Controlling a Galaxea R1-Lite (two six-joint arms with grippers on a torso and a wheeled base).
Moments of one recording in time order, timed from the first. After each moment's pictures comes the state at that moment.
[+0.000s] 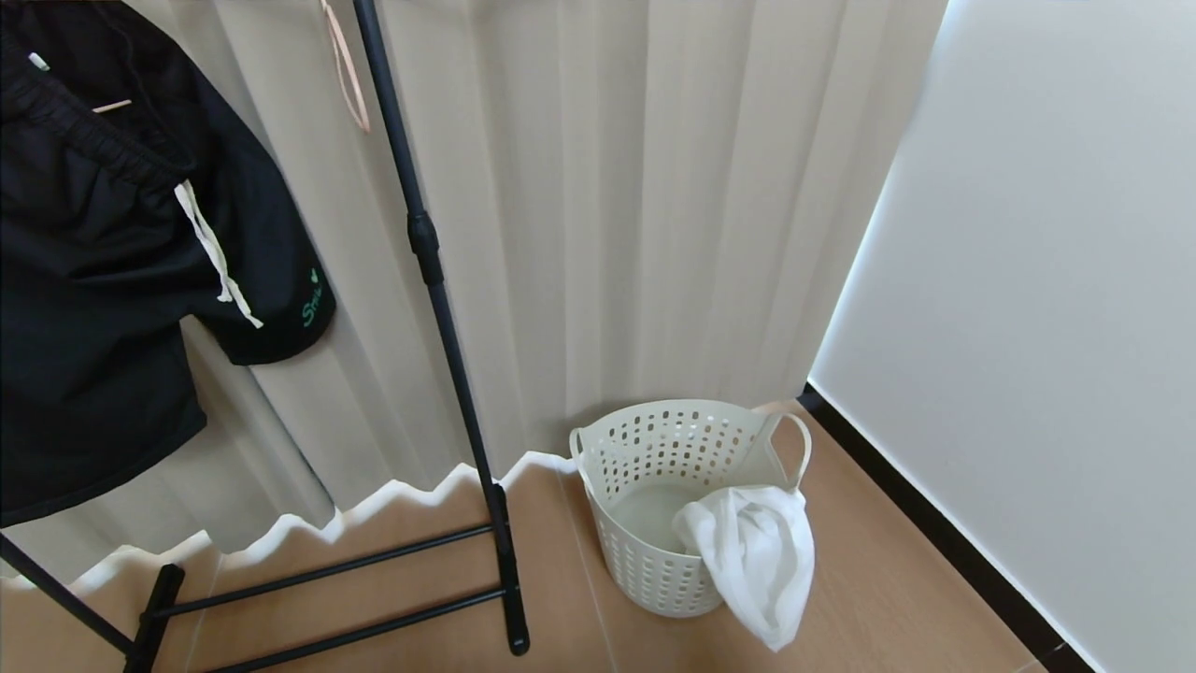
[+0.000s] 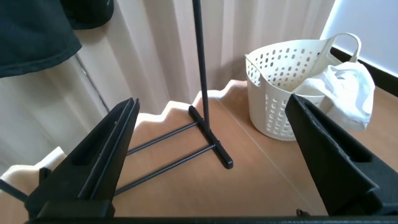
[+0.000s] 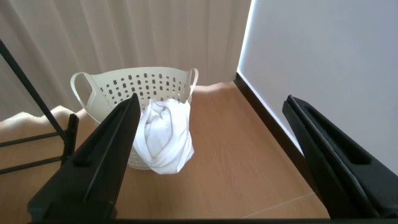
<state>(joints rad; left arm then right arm) 0.00 0.00 -0.01 0.05 -0.15 0.12 0.00 0.00 0.00 0.01 -0.03 0.03</state>
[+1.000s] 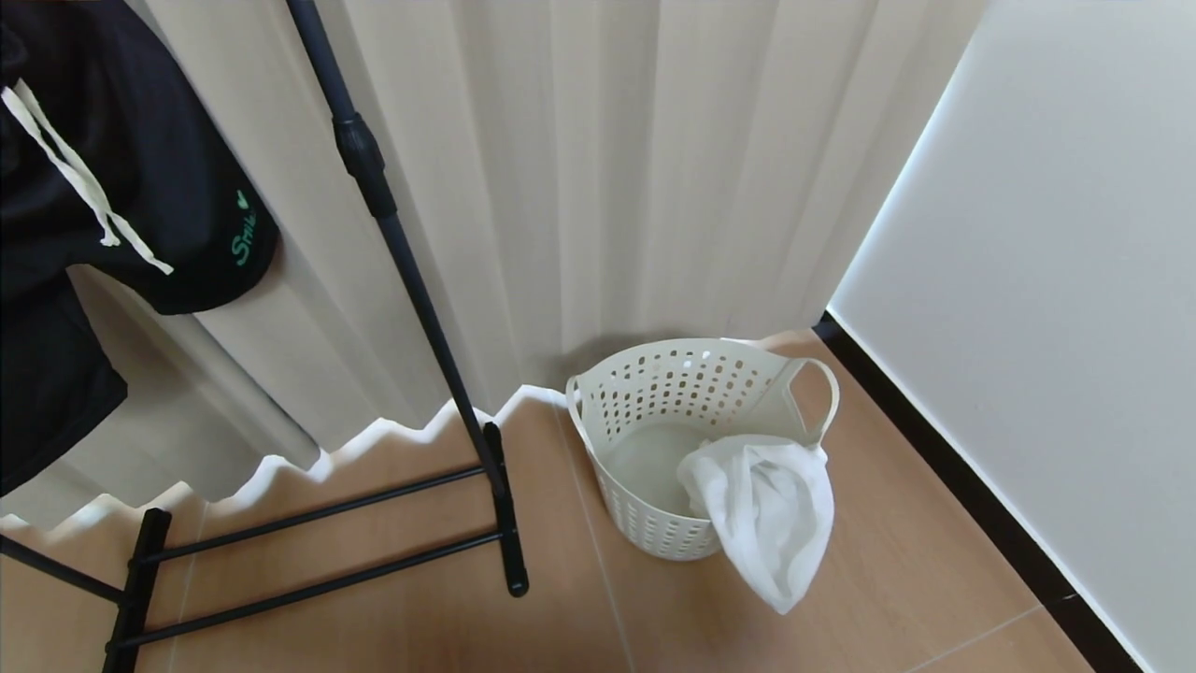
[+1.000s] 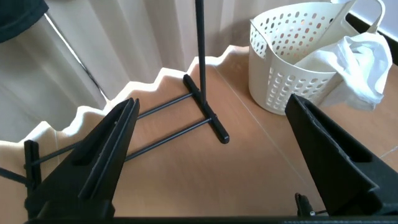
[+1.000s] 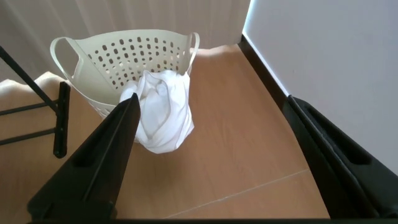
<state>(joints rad) 0.00 0.00 -0.01 0.05 -0.15 0.11 0.00 0.00 0.00 0.01 -0.03 0.03</state>
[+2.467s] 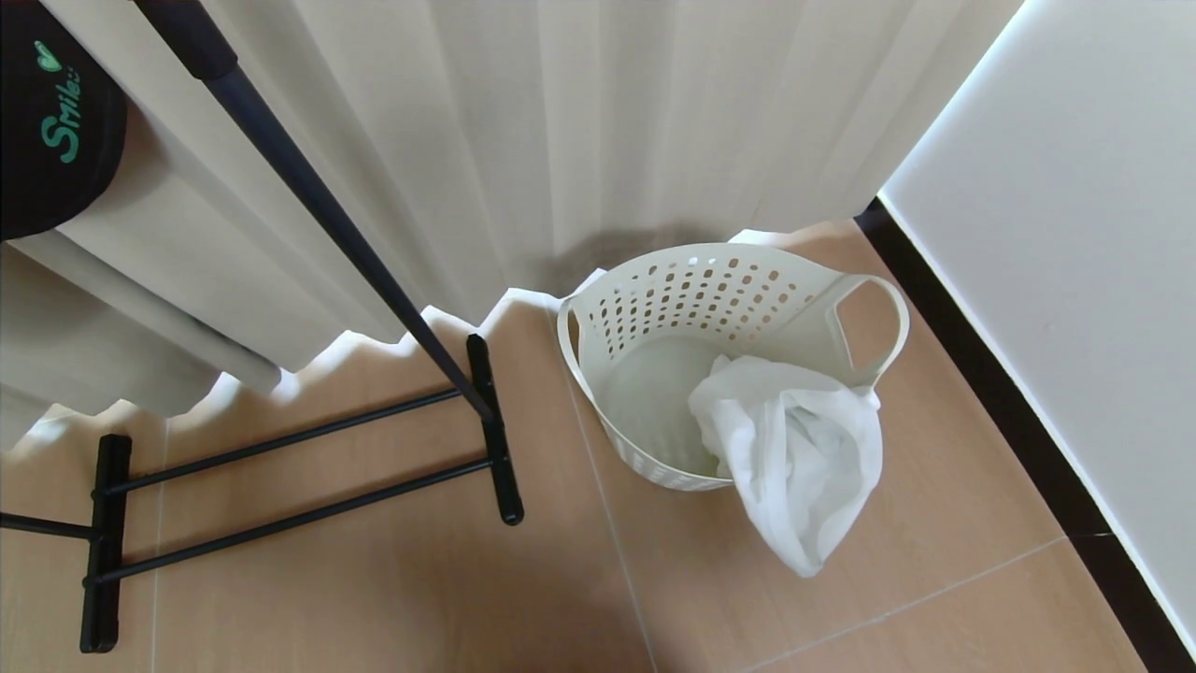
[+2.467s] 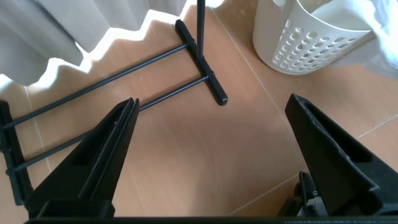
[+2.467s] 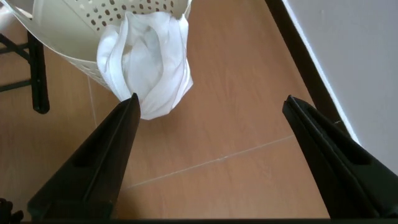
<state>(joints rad) 0.00 0.00 -0.01 0.05 -0.15 0.12 0.00 0.01 -0.01 0.04 -0.04 0.02</state>
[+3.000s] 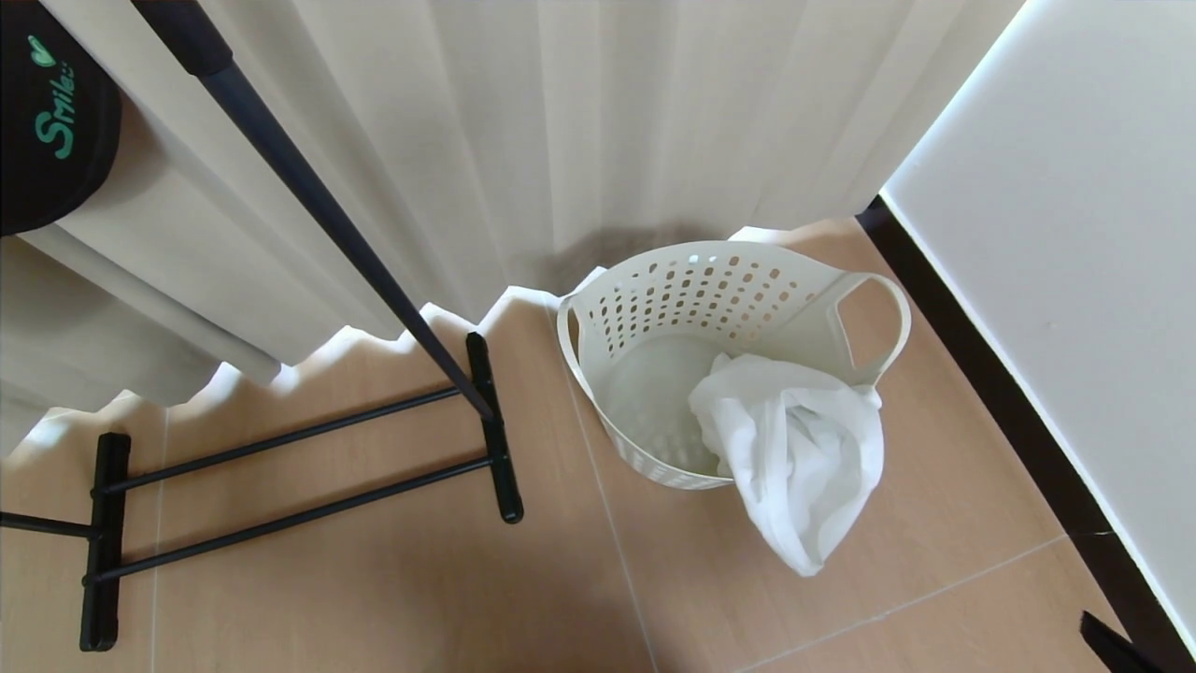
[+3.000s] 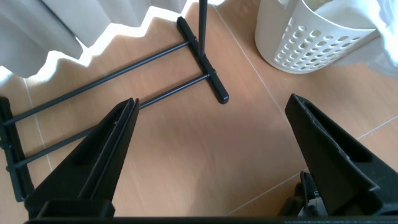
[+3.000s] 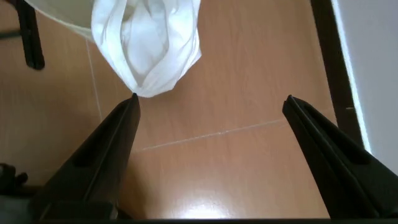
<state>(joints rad) 0.00 0.00 -0.01 0.05 -0.14 0.11 0.08 0.73 -0.12 -0.27 -0.04 -0.12</state>
